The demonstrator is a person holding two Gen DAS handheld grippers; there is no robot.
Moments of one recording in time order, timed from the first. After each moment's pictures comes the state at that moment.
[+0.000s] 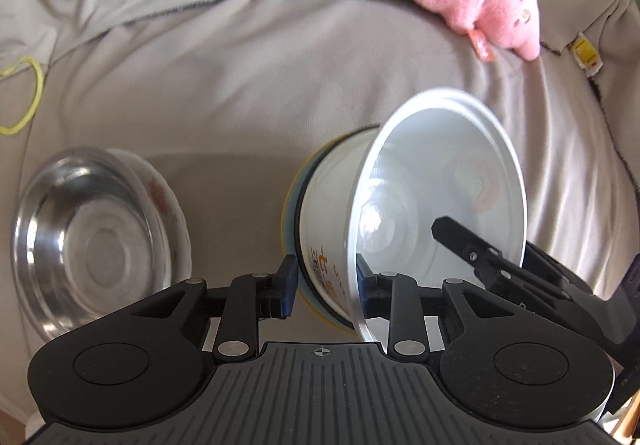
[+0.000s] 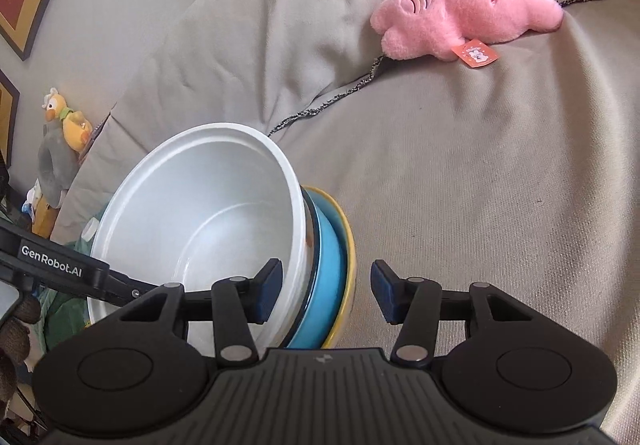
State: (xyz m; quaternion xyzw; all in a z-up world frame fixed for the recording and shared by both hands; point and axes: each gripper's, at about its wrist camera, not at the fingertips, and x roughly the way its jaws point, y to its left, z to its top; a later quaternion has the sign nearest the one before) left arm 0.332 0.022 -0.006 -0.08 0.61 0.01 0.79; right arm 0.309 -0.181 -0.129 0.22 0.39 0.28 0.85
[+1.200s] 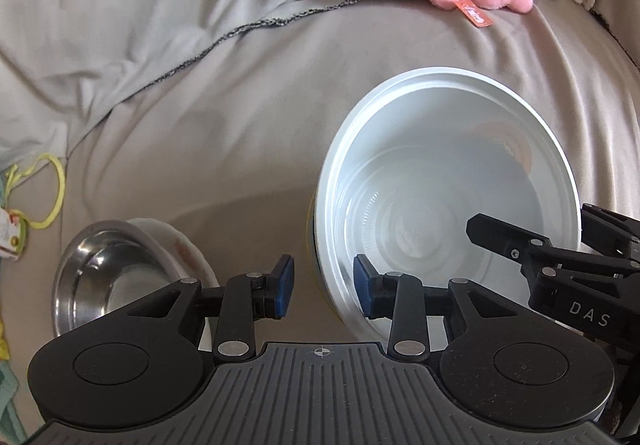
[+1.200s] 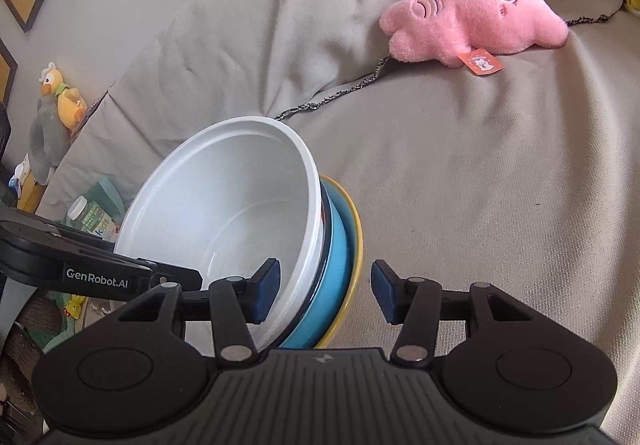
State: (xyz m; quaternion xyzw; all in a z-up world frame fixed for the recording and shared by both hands) left arm 0.333 -0.004 -0.028 0.07 0.57 0.01 0.82; right arm 0.299 -0.168 -0.124 0.17 0.39 0.27 0.87
